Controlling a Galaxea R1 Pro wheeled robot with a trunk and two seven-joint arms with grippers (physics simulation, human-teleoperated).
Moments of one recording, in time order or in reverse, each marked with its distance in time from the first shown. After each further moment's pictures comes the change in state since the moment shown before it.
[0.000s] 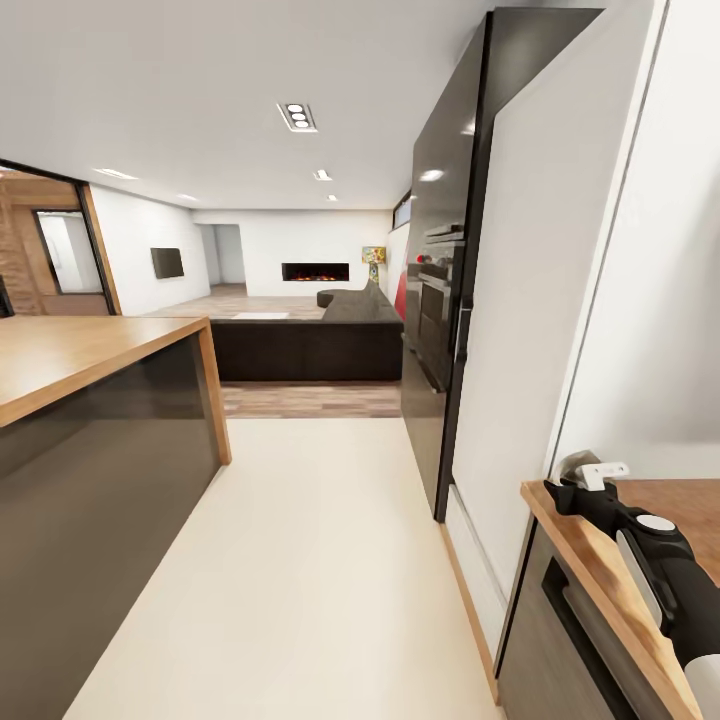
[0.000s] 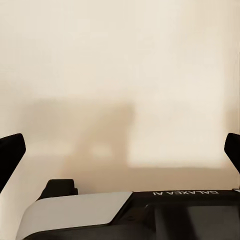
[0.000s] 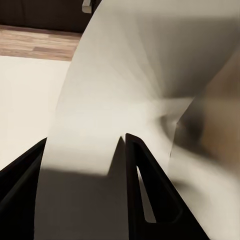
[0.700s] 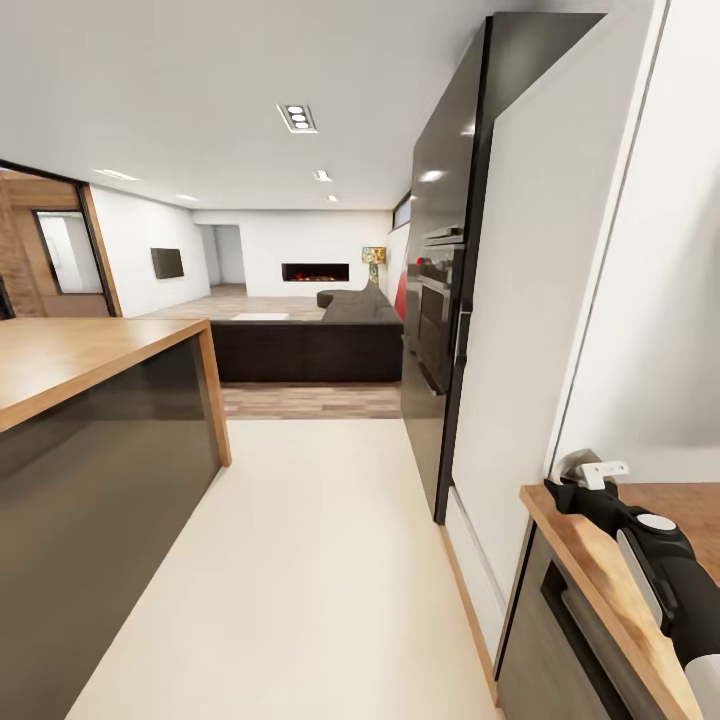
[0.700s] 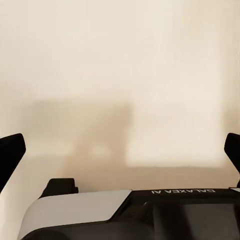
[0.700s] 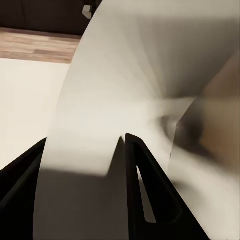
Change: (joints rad) left arm 0.000 0.000 0.000 0.000 0.000 0.000 0.000; right arm 0.000 0.000 -0.002 -0.007 0.001 0.000 0.002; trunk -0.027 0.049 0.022
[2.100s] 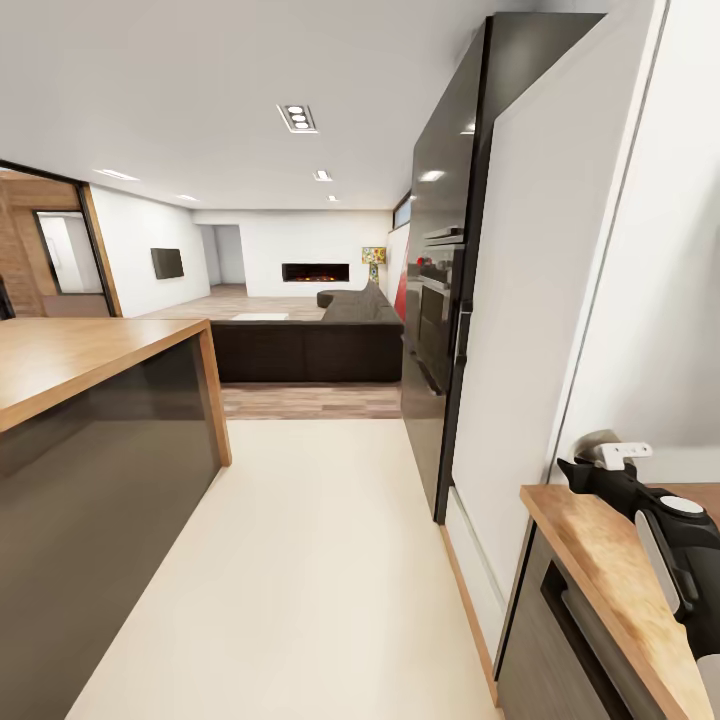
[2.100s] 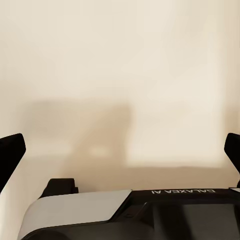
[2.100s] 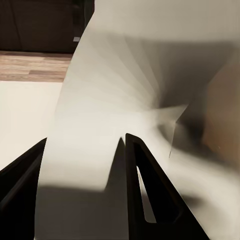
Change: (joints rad) left arm 0.000 0.000 0.000 0.000 0.000 0.000 0.000; right arm 0.003 0.000 -0.072 -0.168 -0.010 0.124 0.008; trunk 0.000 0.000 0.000
